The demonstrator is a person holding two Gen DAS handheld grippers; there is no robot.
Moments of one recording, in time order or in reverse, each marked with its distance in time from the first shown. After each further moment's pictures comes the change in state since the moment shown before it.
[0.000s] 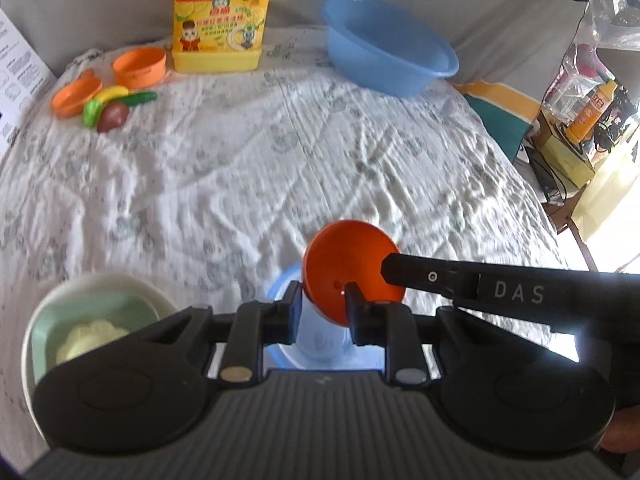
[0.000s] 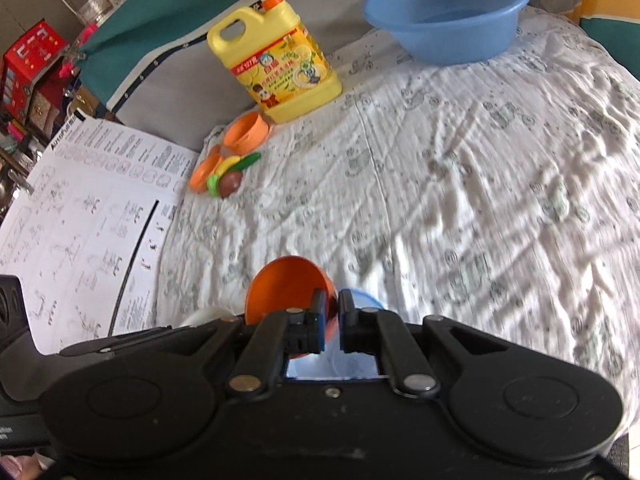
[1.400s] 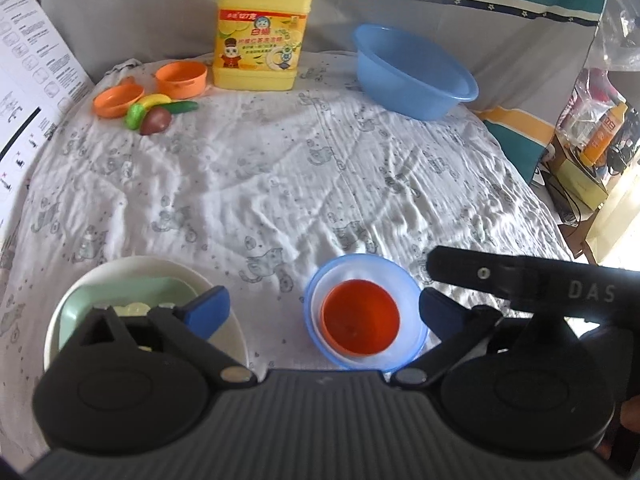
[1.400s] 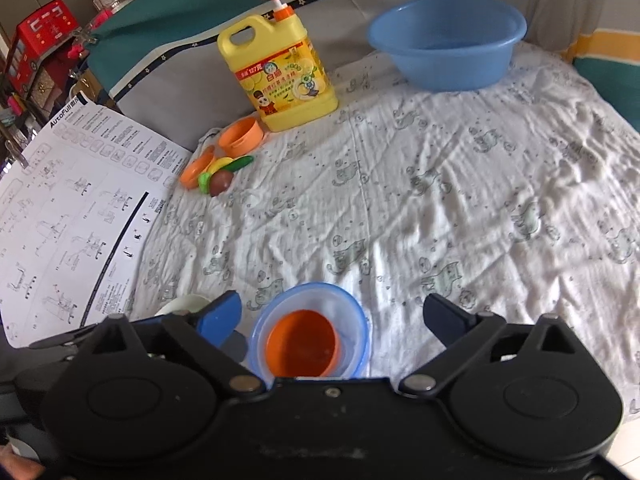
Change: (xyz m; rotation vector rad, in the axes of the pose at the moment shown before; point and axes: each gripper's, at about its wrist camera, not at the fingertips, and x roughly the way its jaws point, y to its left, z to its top) left arm -0.026 0.019 -0.023 -0.042 -0.105 0.057; right arm -0.017 0.004 -0.011 -0.100 -0.086 -0.074
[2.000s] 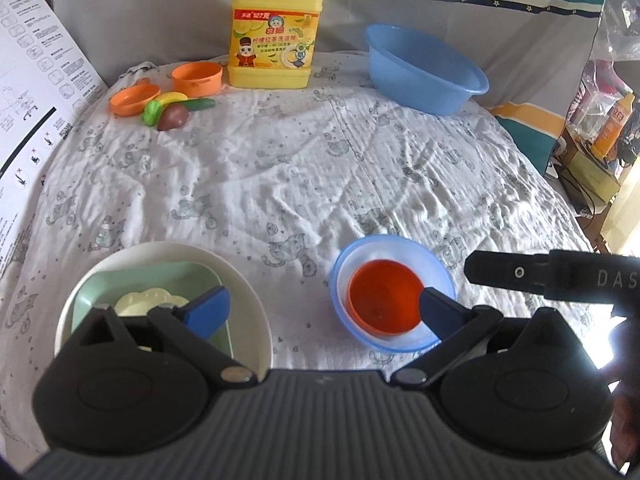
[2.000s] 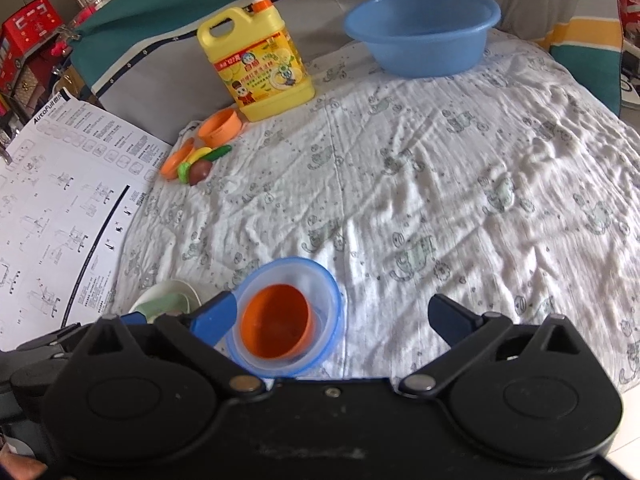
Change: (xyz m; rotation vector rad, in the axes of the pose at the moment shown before) left arm 0.004 0.006 -0.026 0.031 -0.029 0.044; right arm -0.002 -0.011 -0.020 0.028 0.027 -0.053
